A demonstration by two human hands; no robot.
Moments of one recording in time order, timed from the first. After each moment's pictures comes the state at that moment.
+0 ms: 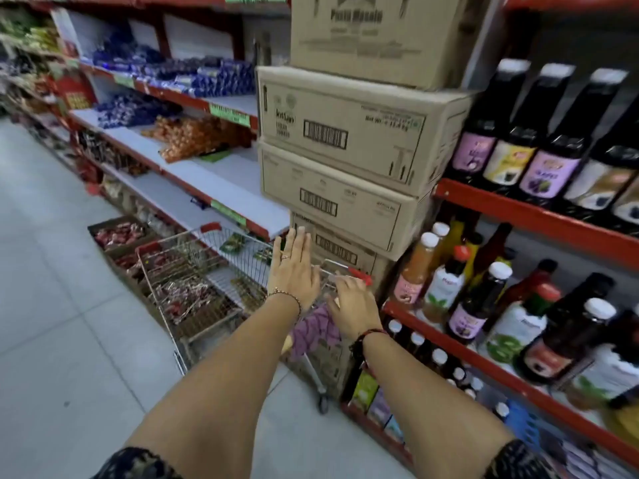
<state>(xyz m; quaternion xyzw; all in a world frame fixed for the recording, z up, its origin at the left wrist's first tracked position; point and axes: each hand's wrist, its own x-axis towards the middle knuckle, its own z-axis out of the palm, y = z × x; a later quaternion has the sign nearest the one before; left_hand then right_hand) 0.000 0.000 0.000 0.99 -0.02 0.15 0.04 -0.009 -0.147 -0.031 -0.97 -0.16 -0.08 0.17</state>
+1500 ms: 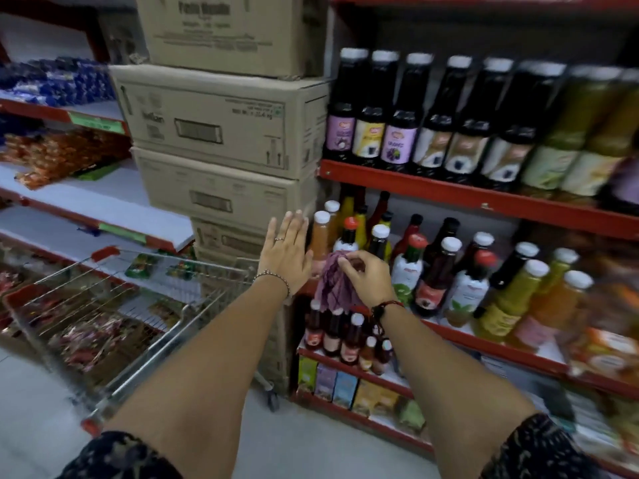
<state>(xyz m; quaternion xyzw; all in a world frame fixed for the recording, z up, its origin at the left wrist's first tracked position) -0.014 -0.151 0.038 0.97 -0.19 0.17 0.00 -0.049 -0.341 -0.002 -0.89 0.03 -0.18 0.43</state>
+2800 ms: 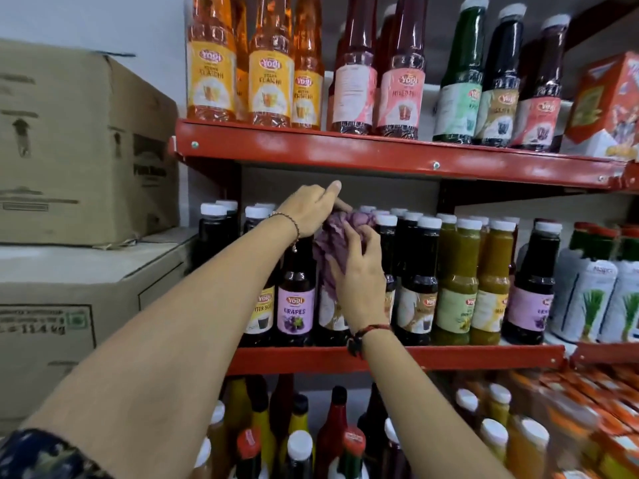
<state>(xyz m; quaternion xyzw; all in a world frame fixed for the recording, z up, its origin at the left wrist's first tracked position) 0.234 -0.426 0.345 0.76 -0.51 0.15 0.38 0.136 -0.511 0.222 -0.80 0.14 -0.58 0.09</state>
